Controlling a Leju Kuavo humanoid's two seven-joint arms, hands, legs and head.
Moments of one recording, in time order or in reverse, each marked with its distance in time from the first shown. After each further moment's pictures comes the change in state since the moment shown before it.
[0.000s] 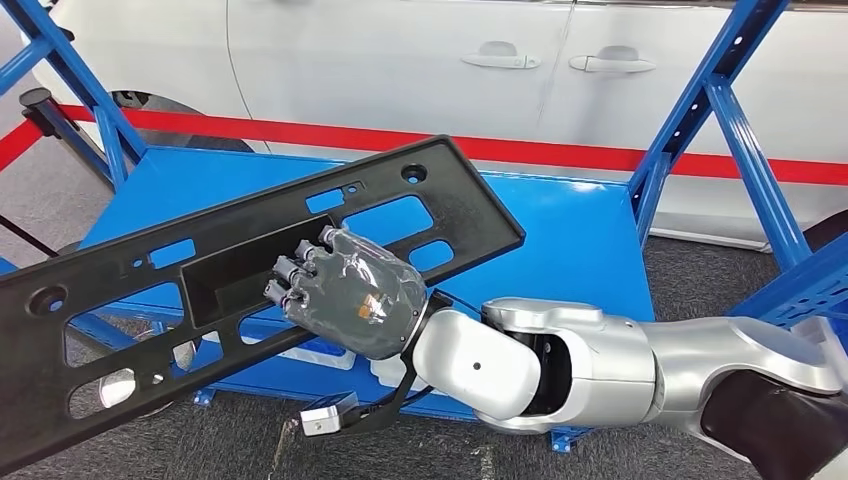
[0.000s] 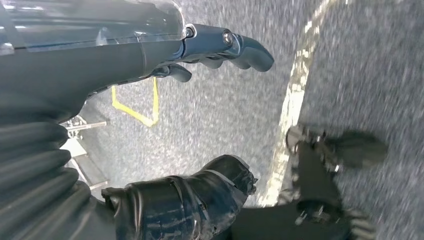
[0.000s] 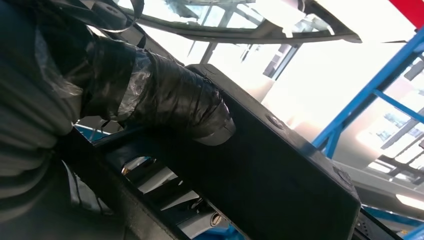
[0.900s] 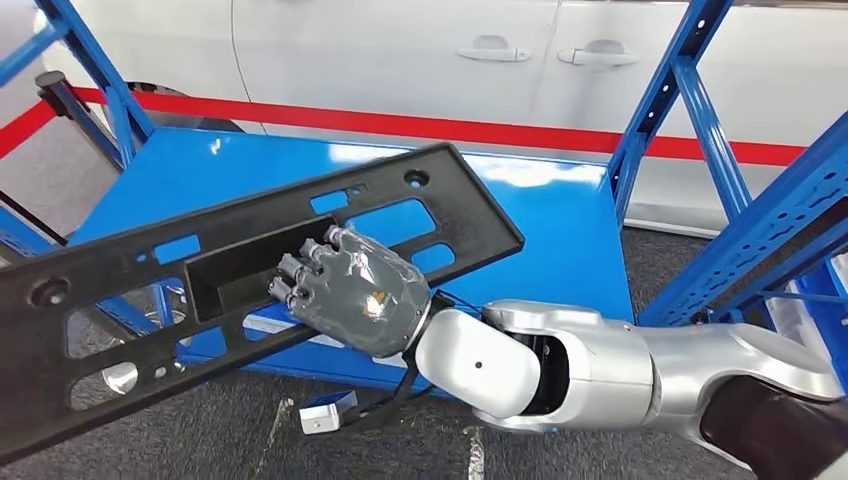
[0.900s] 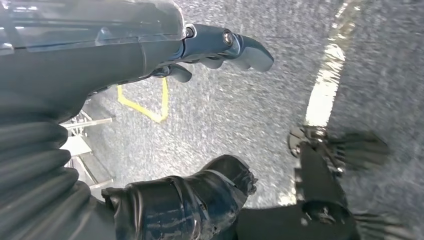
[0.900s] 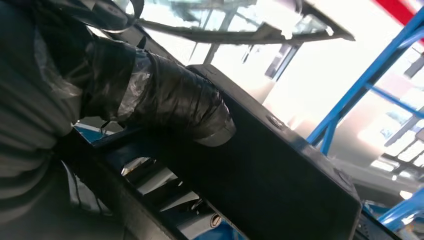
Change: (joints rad) left arm 0.000 0.004 -0.002 0.000 -0.002 0.001 0.023; right arm 0.025 -0.002 -0.003 0.021 -0.006 -0.040 0.010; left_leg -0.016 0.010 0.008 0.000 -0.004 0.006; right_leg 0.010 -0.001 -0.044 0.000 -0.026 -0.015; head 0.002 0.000
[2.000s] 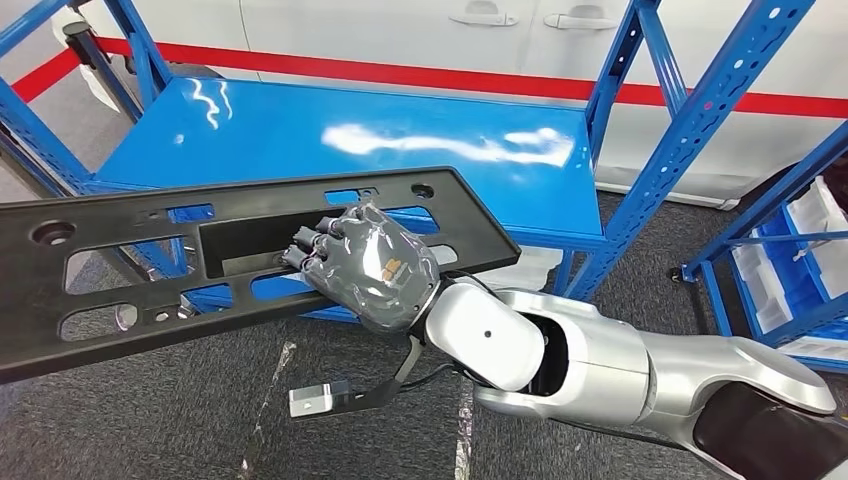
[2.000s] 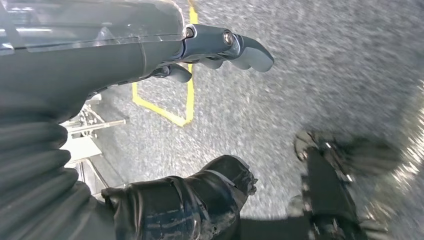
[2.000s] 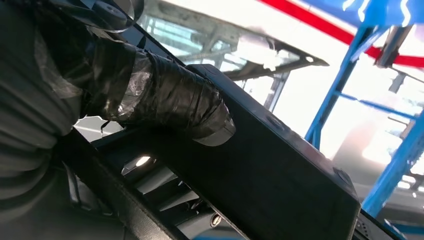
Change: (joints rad) left arm 0.003 0.008 -0.001 0.000 0.006 -0.025 0.006; right arm 0.052 0.011 -0.086 0.050 -0.170 -0.087 0.027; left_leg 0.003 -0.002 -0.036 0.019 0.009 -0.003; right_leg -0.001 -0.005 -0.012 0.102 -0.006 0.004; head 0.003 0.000
